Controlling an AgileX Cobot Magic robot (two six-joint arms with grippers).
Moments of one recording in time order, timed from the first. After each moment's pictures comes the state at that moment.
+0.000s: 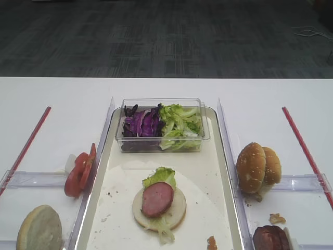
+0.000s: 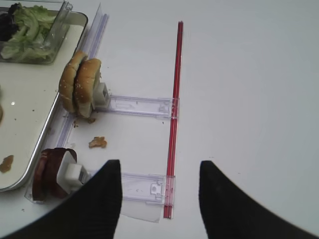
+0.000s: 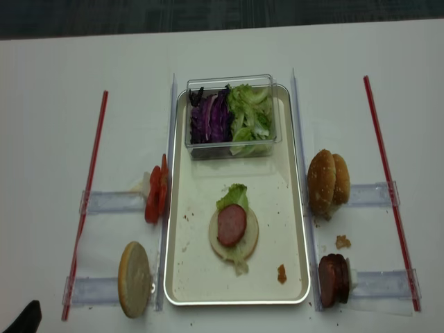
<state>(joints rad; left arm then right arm) -0.11 -0.02 -0.48 0.01 1.18 -0.05 0.08 -0.02 -0.47 0.01 1.17 -0.04</state>
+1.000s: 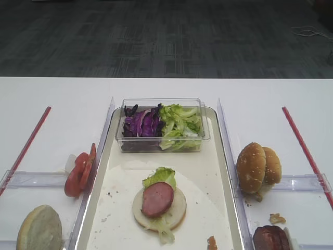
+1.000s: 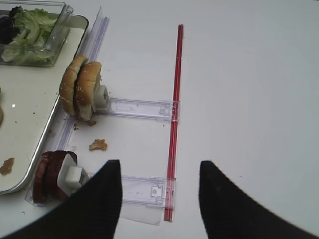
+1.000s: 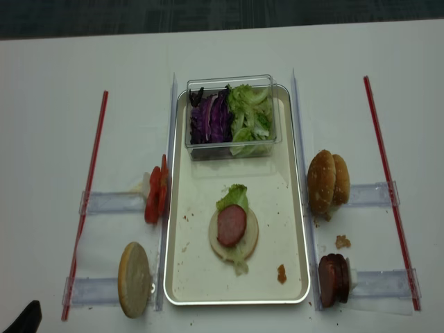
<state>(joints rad) -0.11 -0.02 -0.48 0.01 1.18 -0.05 0.08 -0.02 -0.47 0.02 1.16 -0.04</state>
